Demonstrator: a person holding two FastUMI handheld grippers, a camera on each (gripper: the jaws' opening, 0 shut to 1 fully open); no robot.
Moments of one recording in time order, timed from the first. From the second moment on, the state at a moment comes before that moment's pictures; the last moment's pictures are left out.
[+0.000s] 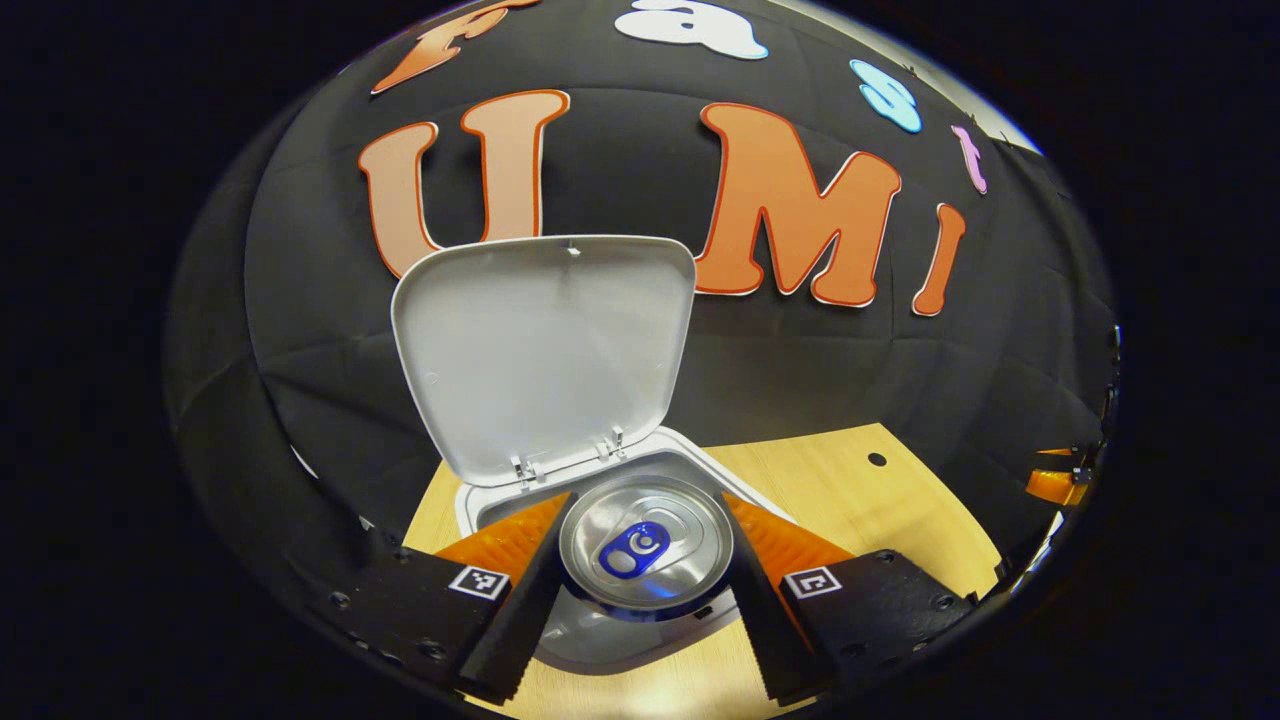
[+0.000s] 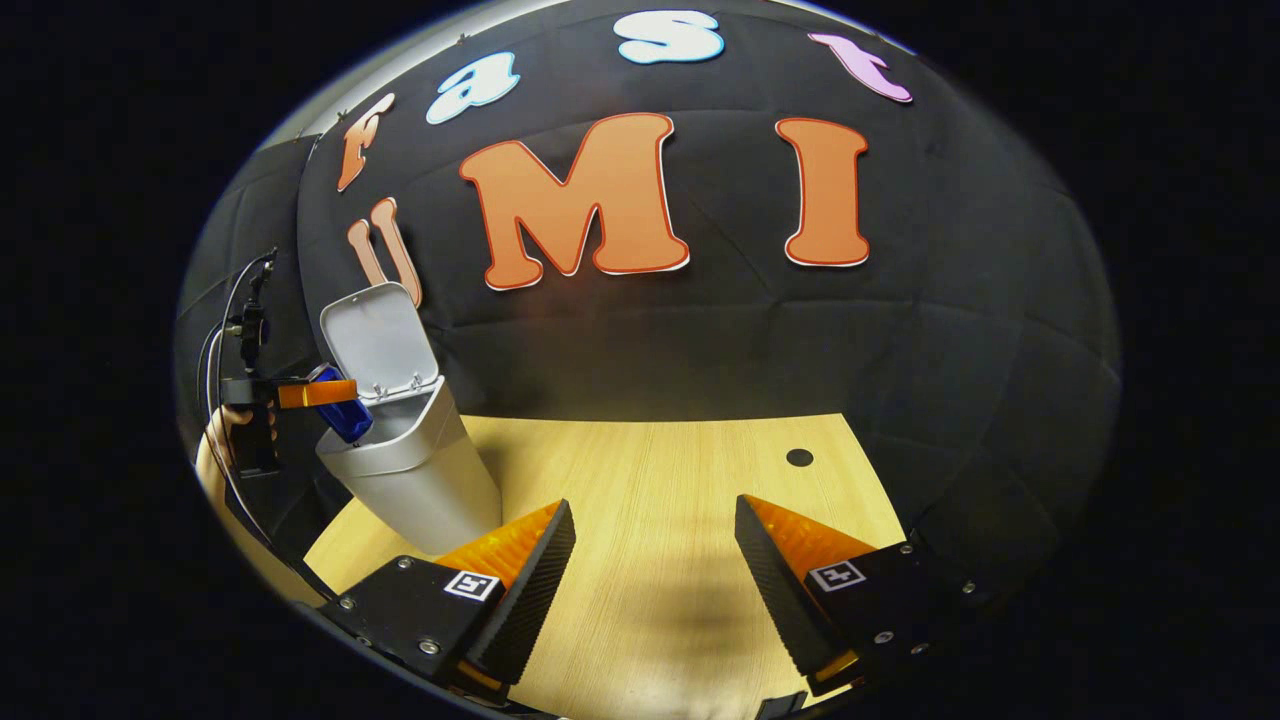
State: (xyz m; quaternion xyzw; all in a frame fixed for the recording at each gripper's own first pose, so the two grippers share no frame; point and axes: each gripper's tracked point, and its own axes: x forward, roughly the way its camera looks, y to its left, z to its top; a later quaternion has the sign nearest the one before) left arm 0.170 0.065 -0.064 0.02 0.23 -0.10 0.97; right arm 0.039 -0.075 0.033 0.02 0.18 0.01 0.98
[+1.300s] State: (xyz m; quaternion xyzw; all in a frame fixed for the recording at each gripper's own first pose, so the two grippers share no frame) left arm 0.165 0.096 0.043 0.02 0.14 -0.08 0.99; right arm 0.052 -0.043 0.015 0.03 0.20 0.05 0.98
